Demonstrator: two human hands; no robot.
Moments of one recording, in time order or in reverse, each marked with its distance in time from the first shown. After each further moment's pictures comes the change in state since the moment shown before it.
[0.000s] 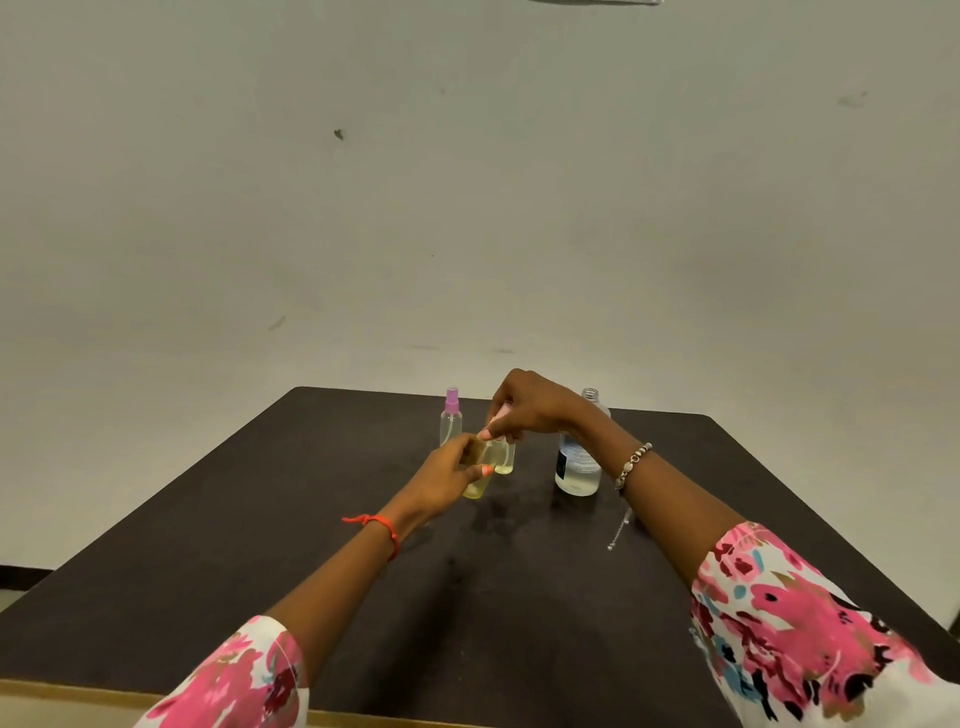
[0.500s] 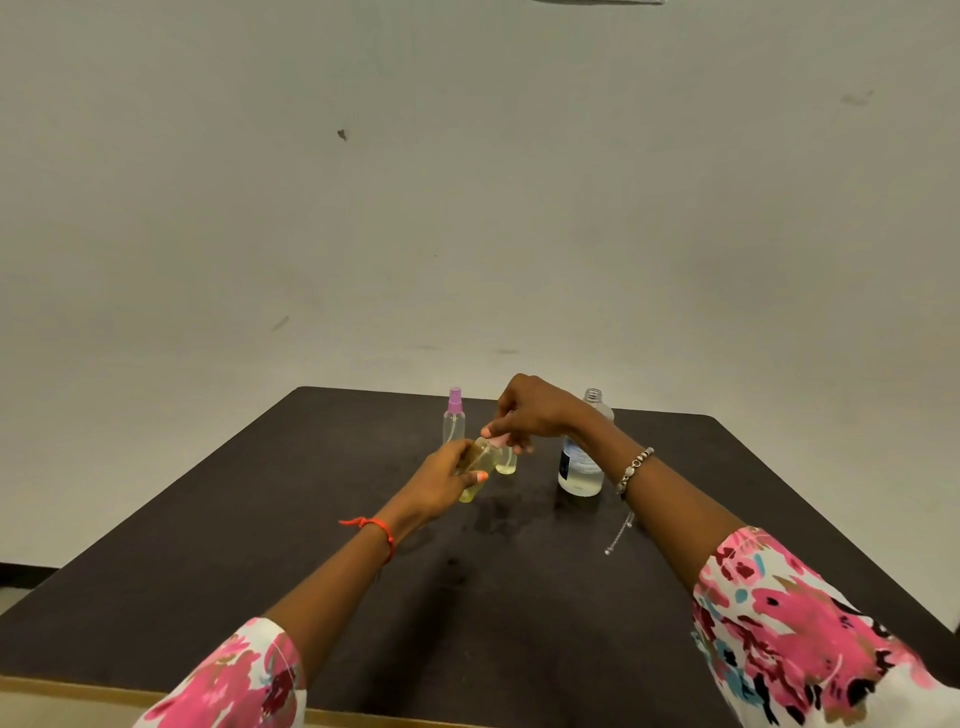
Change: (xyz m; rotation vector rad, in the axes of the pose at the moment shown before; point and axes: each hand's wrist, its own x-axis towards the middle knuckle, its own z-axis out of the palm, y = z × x) left_hand -0.002 -0.007 -0.004 0.085 0.012 -0.003; right_hand 0.001 0.005 0.007 0.050 -0.004 0.074
